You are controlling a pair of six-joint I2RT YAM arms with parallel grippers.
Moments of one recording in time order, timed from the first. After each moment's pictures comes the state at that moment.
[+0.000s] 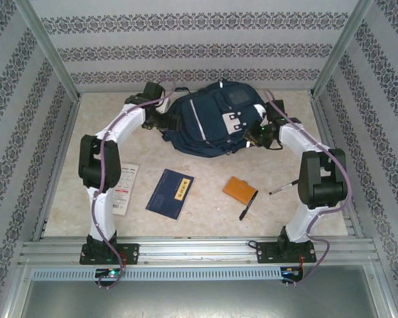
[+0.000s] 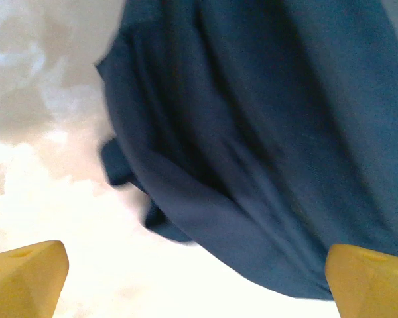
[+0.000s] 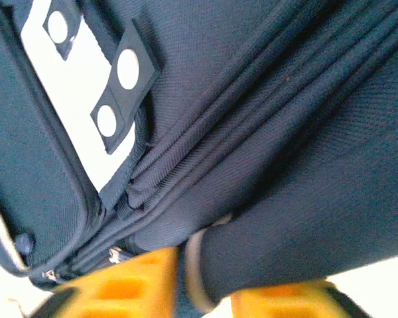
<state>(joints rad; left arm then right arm) -0.25 2.12 1.83 -0.82 0.10 -0.13 0.05 1.79 1.27 -0.55 -0.36 0.65</state>
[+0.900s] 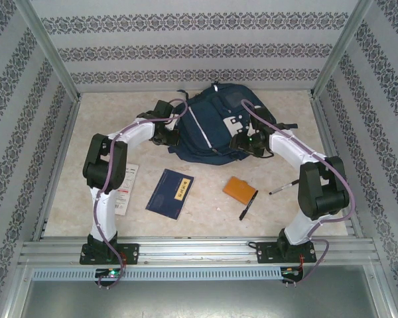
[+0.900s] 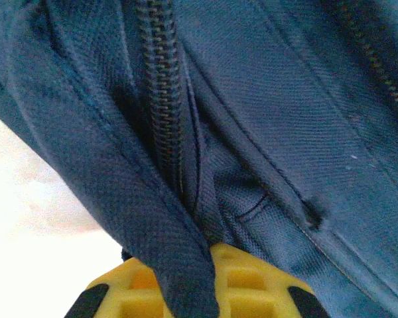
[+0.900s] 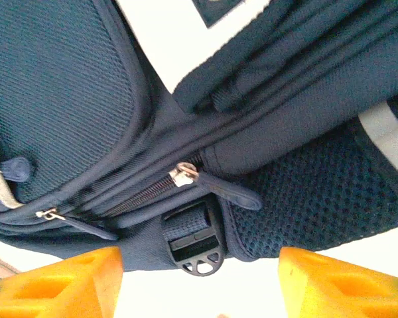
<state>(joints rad) -0.32 2.09 1.56 -0.61 0.19 -0.17 0.23 1.68 1.16 -0.61 -0.23 0.48</state>
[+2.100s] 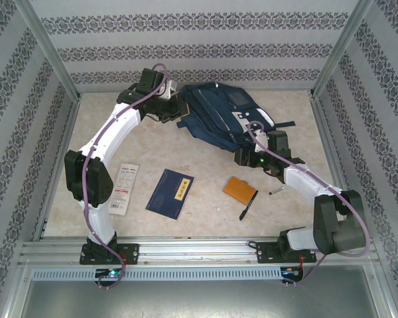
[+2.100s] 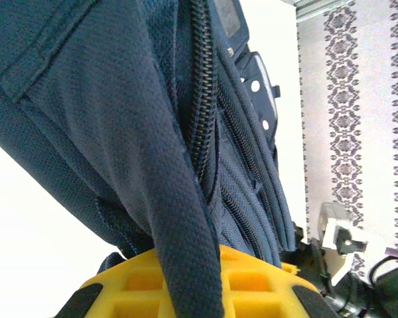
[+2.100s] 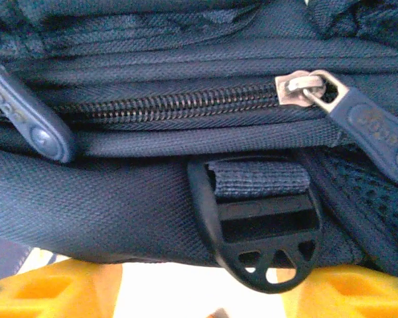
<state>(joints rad) -0.32 1.88 1.86 -0.77 0.51 -0.64 0.15 1.36 0.66 -0.05 -0.49 0.27</state>
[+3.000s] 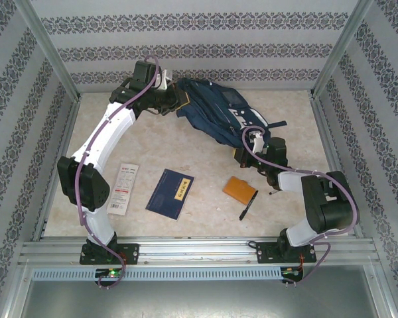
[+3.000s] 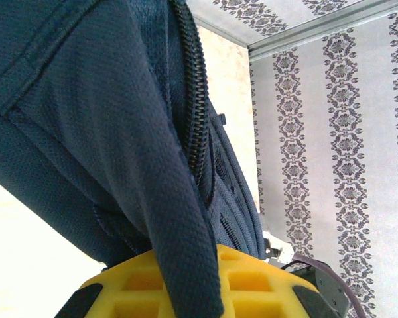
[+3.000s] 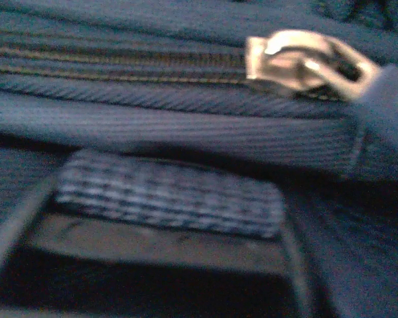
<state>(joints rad) -0.32 1.83 1.89 -0.72 0.52 -0.76 0.14 1.54 0.52 0.54 -0.67 0.36</state>
